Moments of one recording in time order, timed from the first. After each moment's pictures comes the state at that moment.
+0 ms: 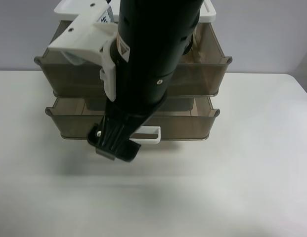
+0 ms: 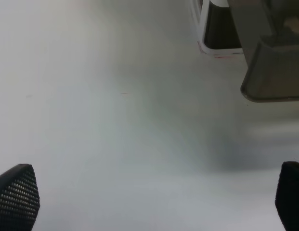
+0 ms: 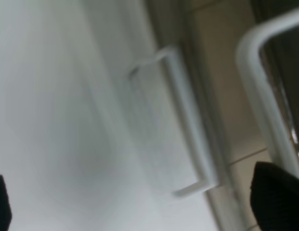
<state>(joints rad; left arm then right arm) 0.05 -0.01 -0.51 -0.08 1.06 0.13 1.09 1.65 -1.43 -0.15 1.09 -0.10</state>
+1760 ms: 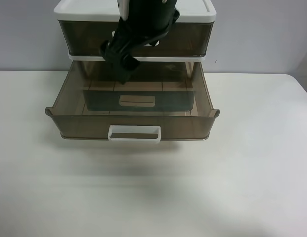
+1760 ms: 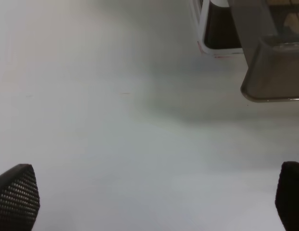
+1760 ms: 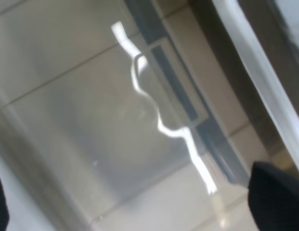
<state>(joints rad) 0.05 -0.01 -0.51 -0.08 1.06 0.13 0.87 1.75 -1.75 -0.11 1.19 -0.24</state>
